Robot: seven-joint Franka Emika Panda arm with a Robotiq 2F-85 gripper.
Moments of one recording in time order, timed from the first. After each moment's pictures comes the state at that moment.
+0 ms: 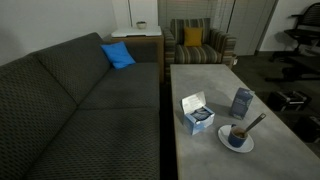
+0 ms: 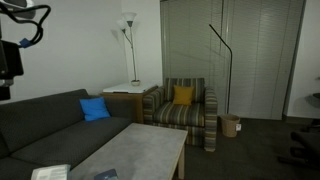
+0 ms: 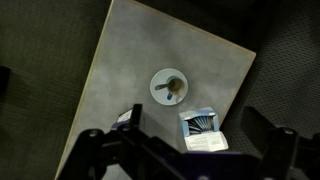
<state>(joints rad) 0.03 0.07 0.02 -2.22 0.04 2.19 -0.16</state>
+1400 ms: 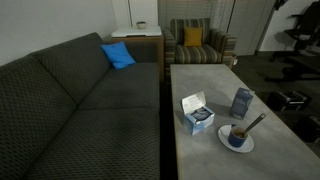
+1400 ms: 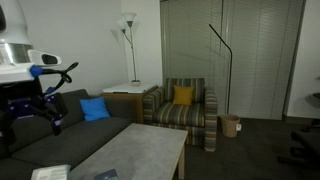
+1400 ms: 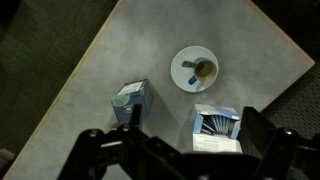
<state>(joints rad) 0.02 0.37 0.03 -2.17 -0.14 2.57 -0.32</state>
